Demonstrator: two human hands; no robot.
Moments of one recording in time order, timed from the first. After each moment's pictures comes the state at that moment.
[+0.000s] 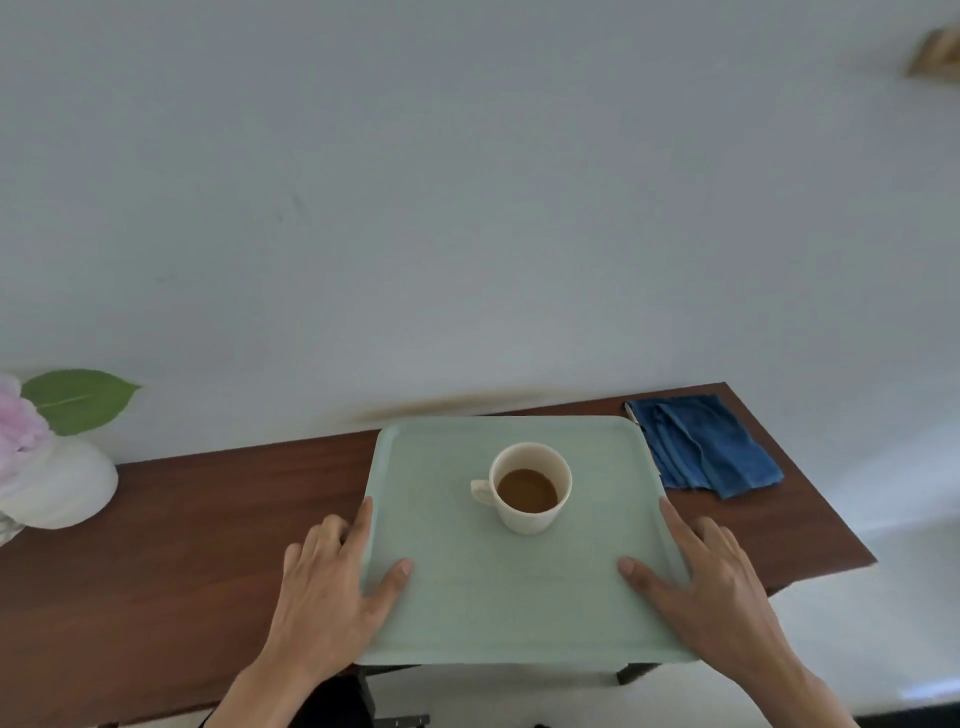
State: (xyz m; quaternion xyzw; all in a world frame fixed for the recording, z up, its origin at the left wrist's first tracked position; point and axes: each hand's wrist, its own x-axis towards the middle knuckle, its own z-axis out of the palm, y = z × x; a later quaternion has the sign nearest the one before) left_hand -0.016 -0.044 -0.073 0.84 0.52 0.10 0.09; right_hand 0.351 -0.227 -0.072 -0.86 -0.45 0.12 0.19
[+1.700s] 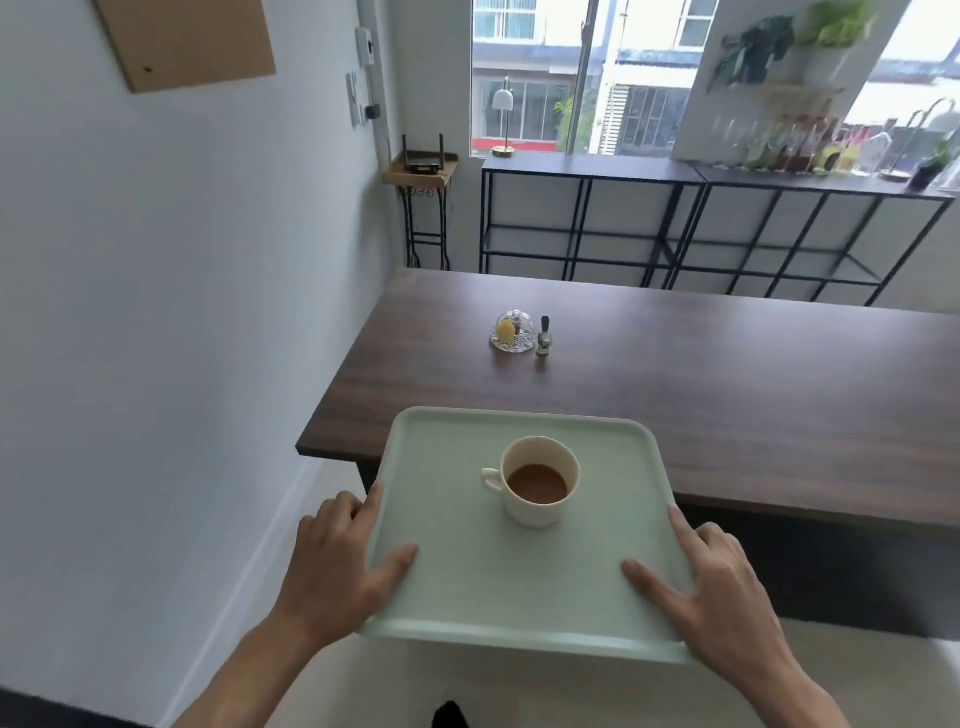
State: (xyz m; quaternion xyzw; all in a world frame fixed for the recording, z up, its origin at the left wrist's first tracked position) left_hand 0.548 -0.557 -0.073 0.98 -0.14 0.05 0.17; right_hand 0.444 -0.951 -0.058 -0.96 0.14 -0.05 0.23
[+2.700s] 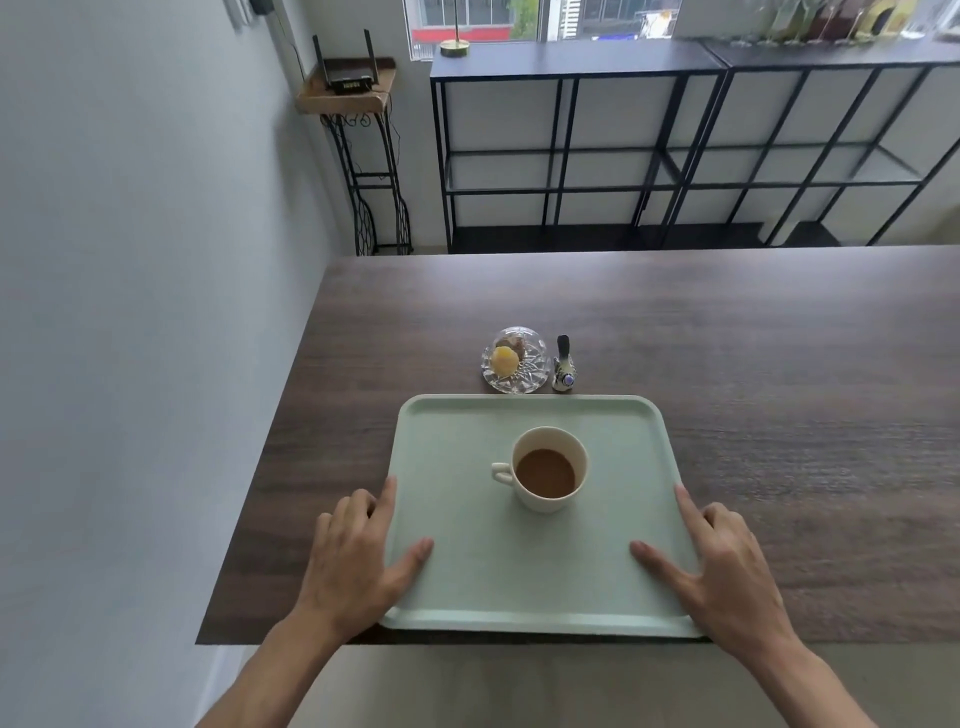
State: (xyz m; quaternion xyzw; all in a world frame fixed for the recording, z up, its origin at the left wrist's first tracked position) left_hand 0.858 -0.611 -0.163 0.97 -0.20 -0.03 0.12; right_hand 0.718 -1.000 -0.167 -0.96 0.18 -0.04 0.22
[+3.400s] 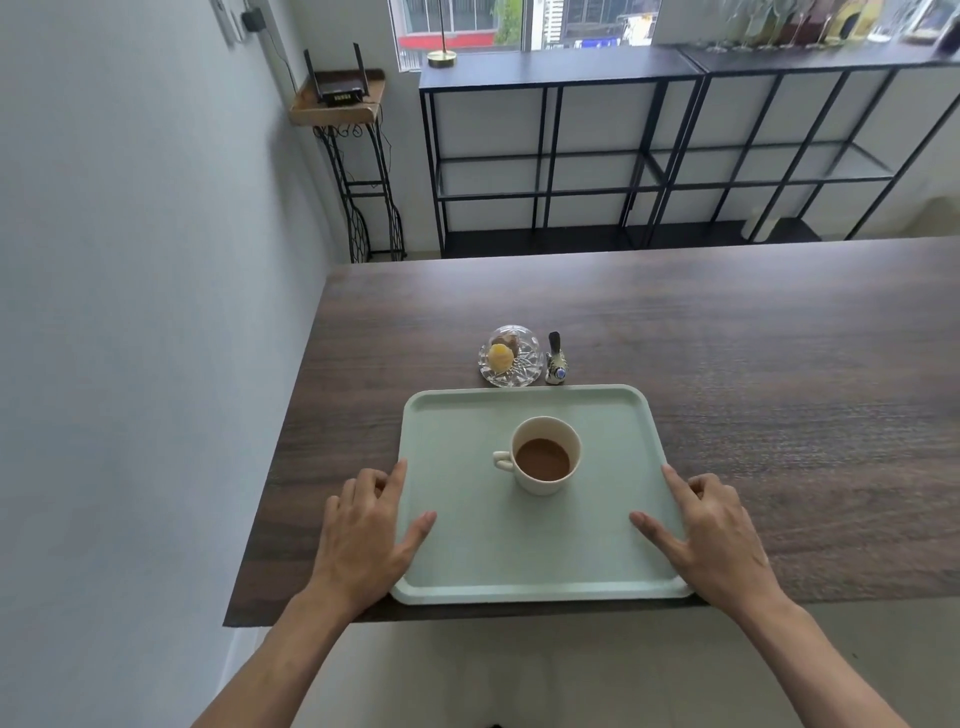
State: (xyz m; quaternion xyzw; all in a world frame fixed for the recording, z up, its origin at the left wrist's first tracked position) left_hand 0.859 -0.613 -0.148 0.97 -0.21 -0.01 0.12; right_hand 0.716 -1.005 -0.159 -0.97 0.18 -0.02 0.17
